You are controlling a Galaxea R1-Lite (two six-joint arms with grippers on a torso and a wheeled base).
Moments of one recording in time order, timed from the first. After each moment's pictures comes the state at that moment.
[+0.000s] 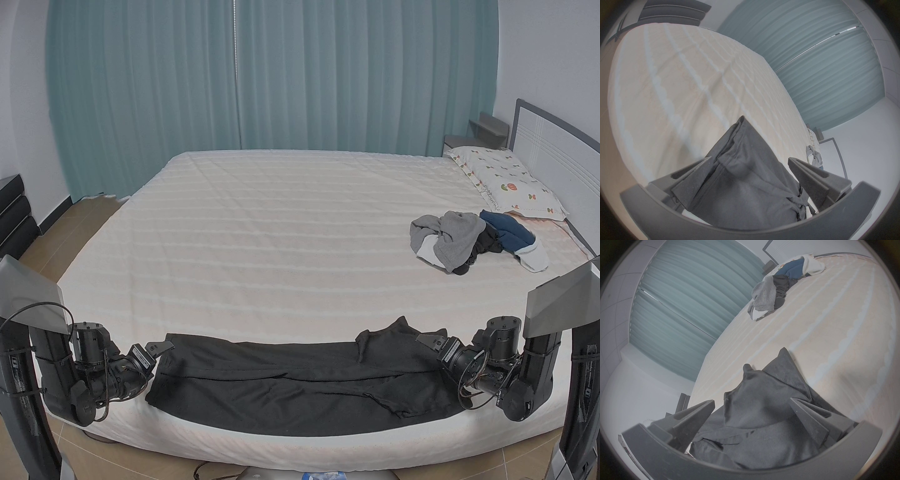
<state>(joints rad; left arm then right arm) 0.05 2.23 -0.21 -1.42 -0.29 -0.85 0.24 2.32 -0.30 -1.55 0.08 0.88</state>
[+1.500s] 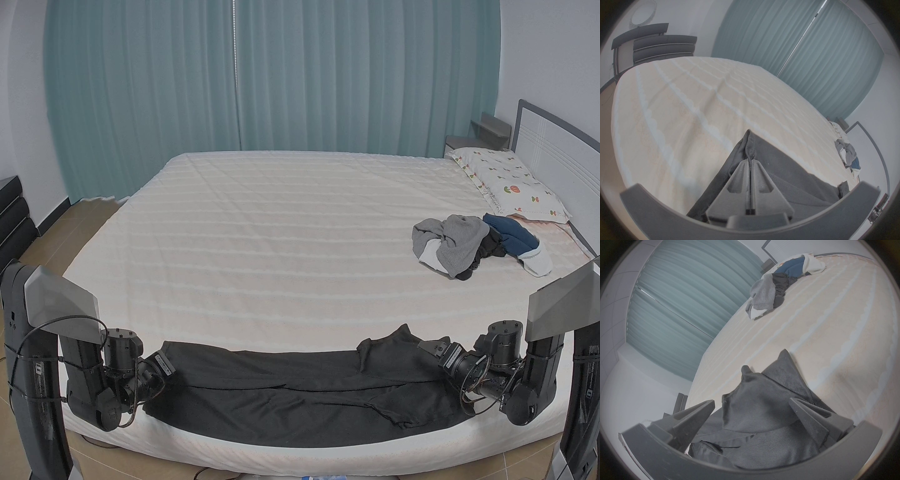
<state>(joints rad) -0.09 2.35 -0.29 -1.44 0.10 -0.66 0.26 2.30 -0.25 -1.55 0.06 0.88</state>
